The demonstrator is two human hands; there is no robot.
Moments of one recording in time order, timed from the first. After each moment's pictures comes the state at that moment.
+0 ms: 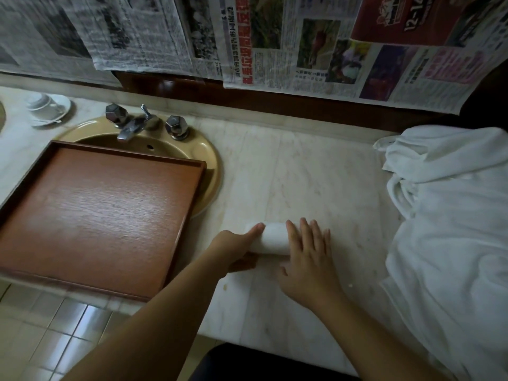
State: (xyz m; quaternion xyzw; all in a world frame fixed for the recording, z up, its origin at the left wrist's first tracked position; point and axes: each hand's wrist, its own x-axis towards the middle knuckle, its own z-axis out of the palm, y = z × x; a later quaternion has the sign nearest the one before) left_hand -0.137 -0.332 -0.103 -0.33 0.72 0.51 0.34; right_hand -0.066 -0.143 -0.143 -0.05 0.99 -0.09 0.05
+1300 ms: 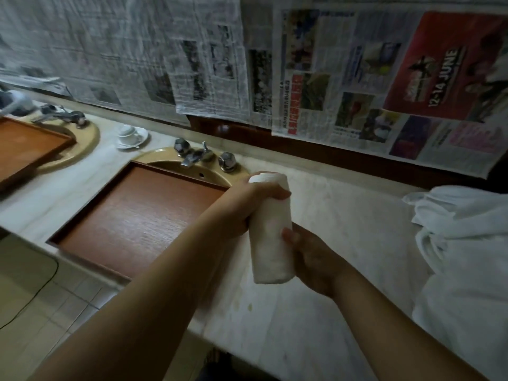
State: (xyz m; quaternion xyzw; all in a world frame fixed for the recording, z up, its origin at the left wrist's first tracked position) left_hand -0.158 -0.373 0.065 -0.10 0.67 0.72 0.17; right_hand -0.111 -0.198 0.006 -0.05 0.56 -0.76 0.33
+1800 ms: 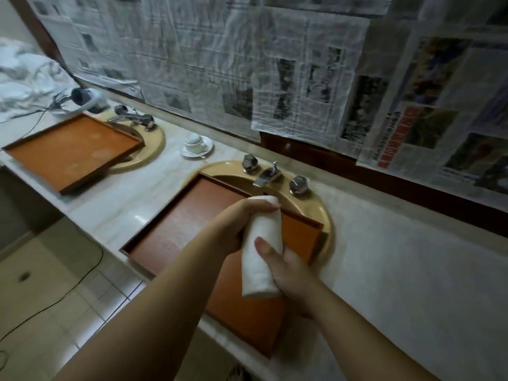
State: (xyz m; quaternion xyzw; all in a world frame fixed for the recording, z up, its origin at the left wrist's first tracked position) left_hand -0.190 -0.592 0.036 -0.18 0.59 0.75 0.23; right_hand -0.146 -0.428 0.012 -0.03 0.68 -0.65 0.34
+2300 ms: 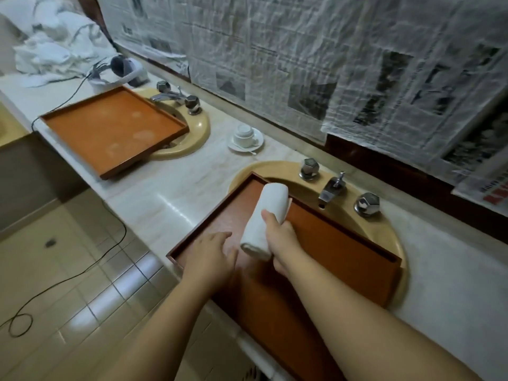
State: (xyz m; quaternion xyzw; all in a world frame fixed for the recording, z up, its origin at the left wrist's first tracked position) left_hand -0.138 -0.786 -0.072 -0.26 0.92 0.28 0.05; right_hand -0.254 -0.658 -0.073 0.16 0.70 -0.63 0.30
